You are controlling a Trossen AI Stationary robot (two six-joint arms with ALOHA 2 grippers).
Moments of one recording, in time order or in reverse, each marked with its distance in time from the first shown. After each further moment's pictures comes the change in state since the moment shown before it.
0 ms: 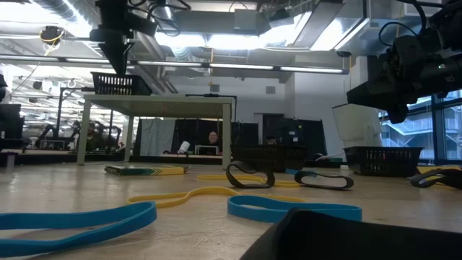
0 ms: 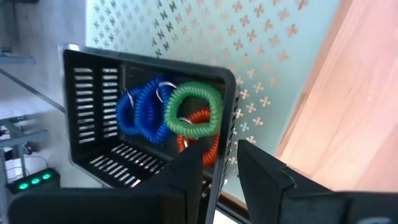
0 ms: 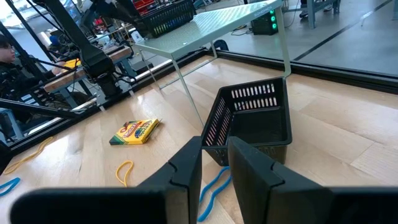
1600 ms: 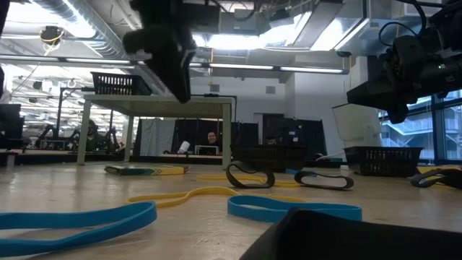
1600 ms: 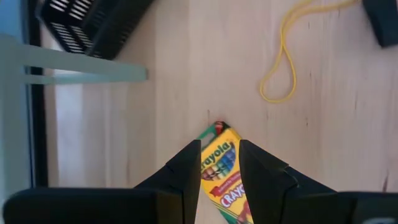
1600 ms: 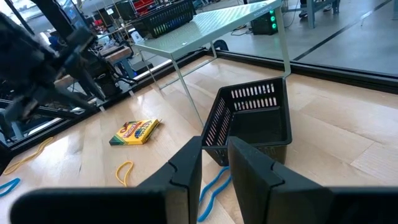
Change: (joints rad) left arm -0.541 0.454 0.076 0.439 0.058 -0.233; right arm 0.000 0.000 0.000 0.000 0.001 0.002
